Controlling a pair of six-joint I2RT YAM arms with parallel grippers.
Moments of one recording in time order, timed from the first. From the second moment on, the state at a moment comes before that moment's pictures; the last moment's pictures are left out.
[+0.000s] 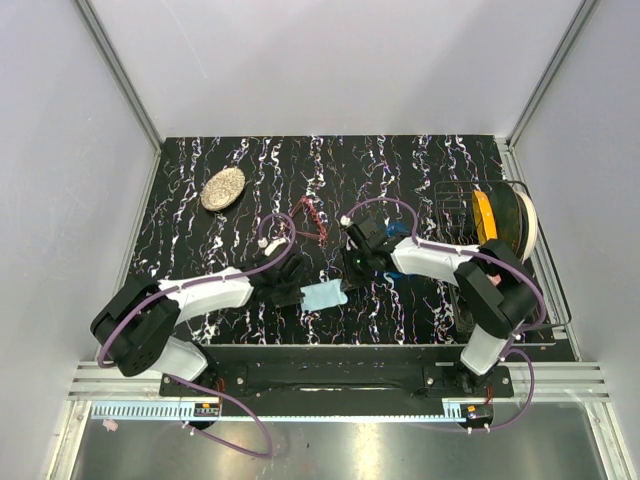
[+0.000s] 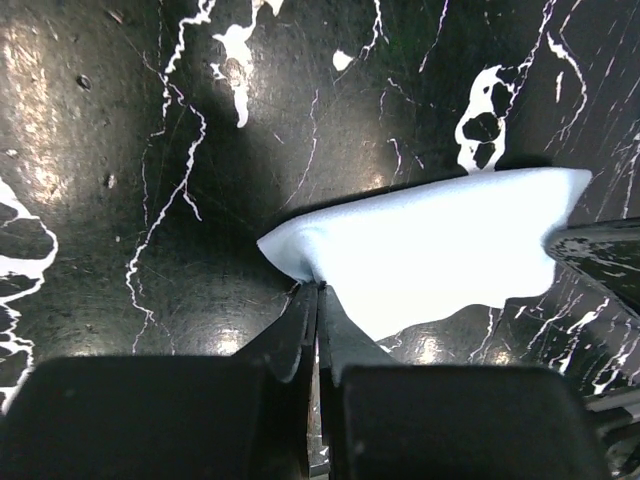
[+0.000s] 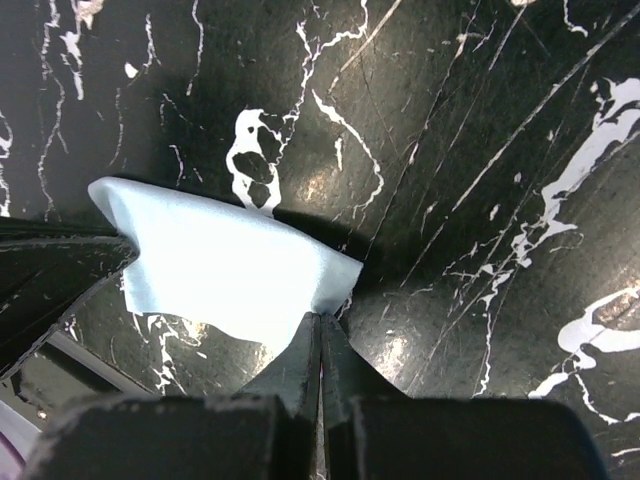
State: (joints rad) left arm -0.76 1.43 0.65 -0.28 -0.08 -0.99; right arm 0.72 1.74 0.99 -0.31 -0.23 0.52
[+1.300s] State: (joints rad) left arm -0.77 1.79 1.45 -0.37 0.04 -0.46; right arm 0.70 1.37 0.91 -0.40 0.39 0.79
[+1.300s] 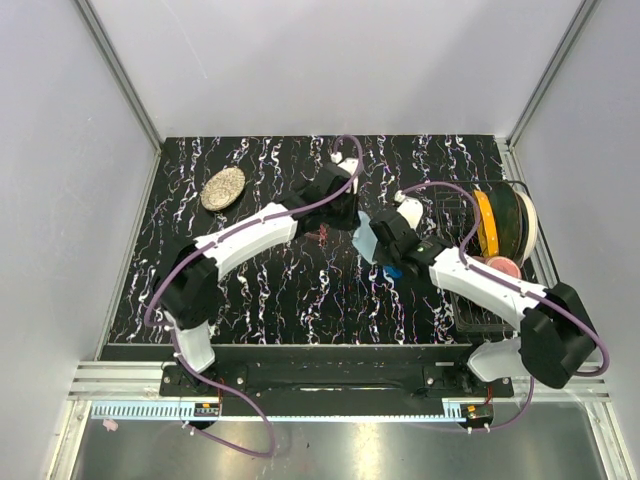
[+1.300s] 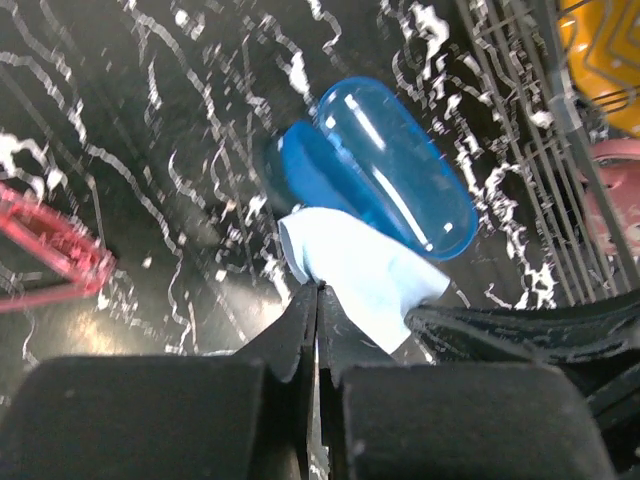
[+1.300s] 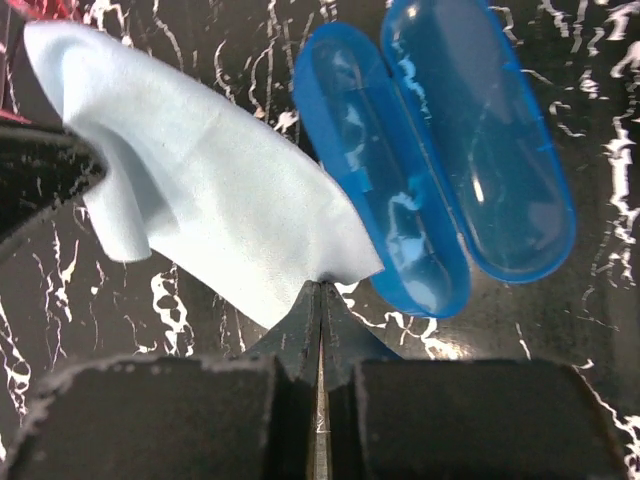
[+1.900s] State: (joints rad) left arm -0.77 2.05 1.67 -0.24 0.26 -0.40; right arm 0.66 1.32 0.91 -0.47 0.58 0.88
